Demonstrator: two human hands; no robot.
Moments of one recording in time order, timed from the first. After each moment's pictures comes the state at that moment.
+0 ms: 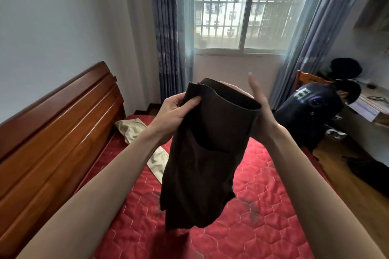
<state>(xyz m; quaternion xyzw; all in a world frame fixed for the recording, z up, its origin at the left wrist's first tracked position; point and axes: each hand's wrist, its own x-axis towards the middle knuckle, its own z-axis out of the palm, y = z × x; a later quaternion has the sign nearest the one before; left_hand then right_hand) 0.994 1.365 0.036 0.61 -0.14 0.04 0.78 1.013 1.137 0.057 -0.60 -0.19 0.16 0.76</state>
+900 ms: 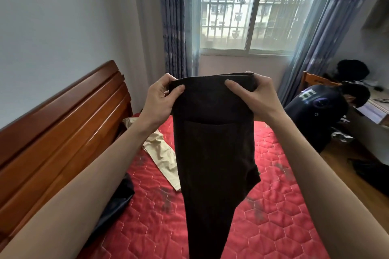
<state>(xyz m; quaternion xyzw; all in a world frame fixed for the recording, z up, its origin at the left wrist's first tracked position) 0.960 1.417 0.063 0.77 -0.10 0.26 0.58 1.015 1.154 0.076 -0.75 -0.28 -0.17 0.58</state>
